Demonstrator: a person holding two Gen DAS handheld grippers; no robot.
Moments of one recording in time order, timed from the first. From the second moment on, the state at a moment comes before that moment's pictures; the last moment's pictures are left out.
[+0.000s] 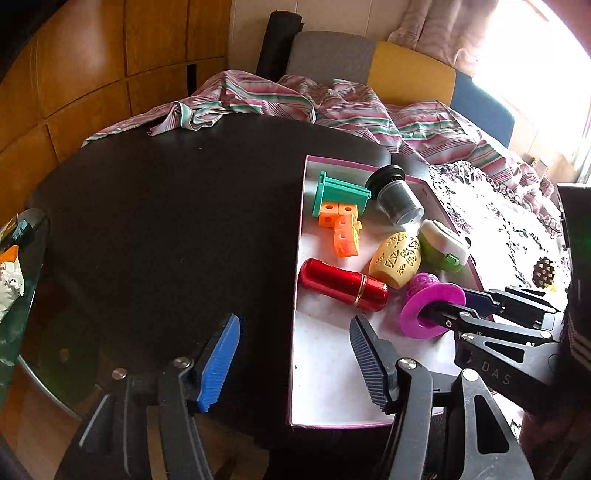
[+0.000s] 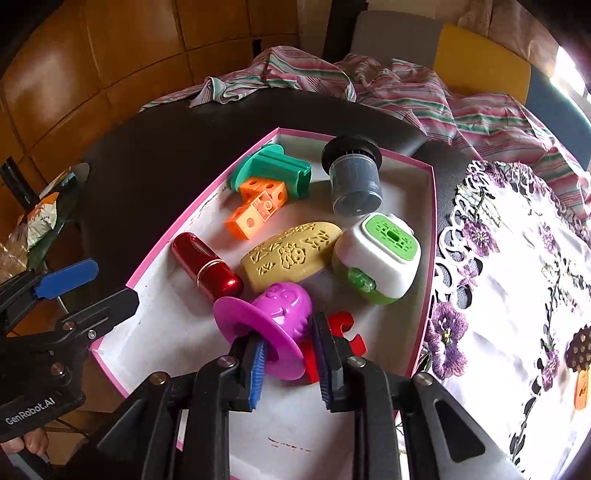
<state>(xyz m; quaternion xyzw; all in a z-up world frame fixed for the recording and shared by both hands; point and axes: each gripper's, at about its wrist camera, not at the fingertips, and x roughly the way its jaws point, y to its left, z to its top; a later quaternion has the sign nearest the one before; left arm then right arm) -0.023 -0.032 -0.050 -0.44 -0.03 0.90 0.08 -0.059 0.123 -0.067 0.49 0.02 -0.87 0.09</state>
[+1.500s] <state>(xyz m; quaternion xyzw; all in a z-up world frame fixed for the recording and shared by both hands) -0.020 -0.017 -0.030 -0.42 -0.01 0.90 0.09 -0.029 0.189 -0.029 0.47 -0.05 -0.88 0.07</state>
